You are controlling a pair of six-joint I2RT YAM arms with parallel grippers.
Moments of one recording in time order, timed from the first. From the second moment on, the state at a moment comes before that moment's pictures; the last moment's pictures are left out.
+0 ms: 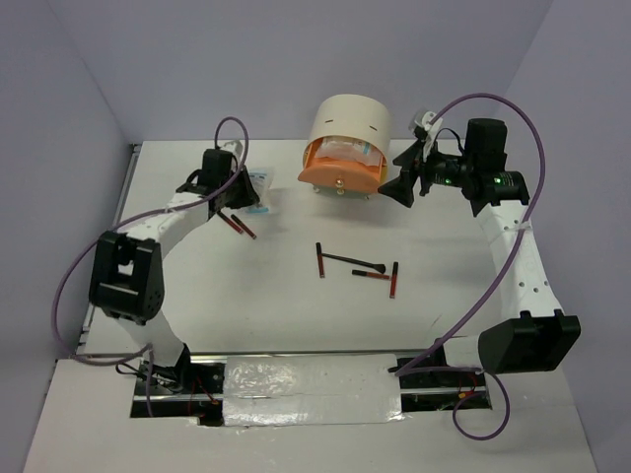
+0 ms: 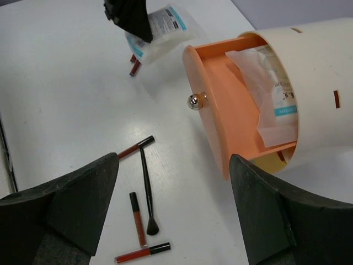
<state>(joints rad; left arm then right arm) -0.22 1.77 1.26 -0.22 0.13 -0.43 0.01 1.32 1.45 -0.64 -0.96 -0.51</state>
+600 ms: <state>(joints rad) -0.39 1.38 1.26 -0.02 0.34 0.32 -0.02 1.22 1.35 -0.65 -1.11 -0.75</state>
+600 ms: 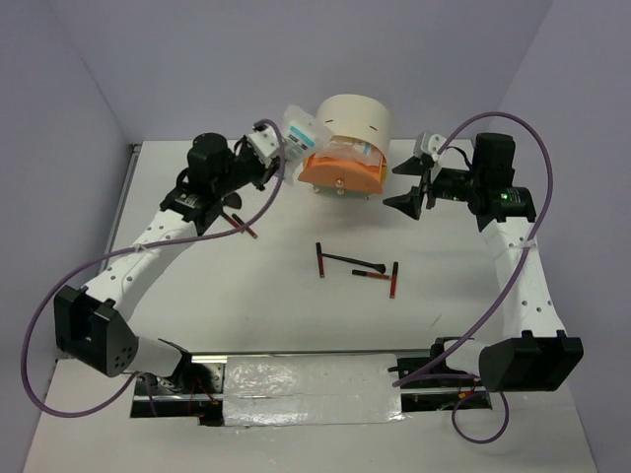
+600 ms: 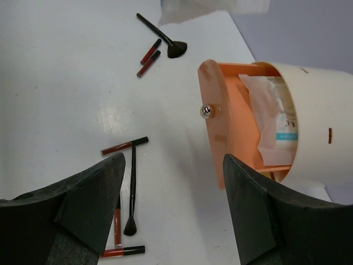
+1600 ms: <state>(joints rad) -0.52 1.85 1.74 -0.18 0.46 0.94 -0.05 1.19 1.33 -0.66 -1.12 -0.78</state>
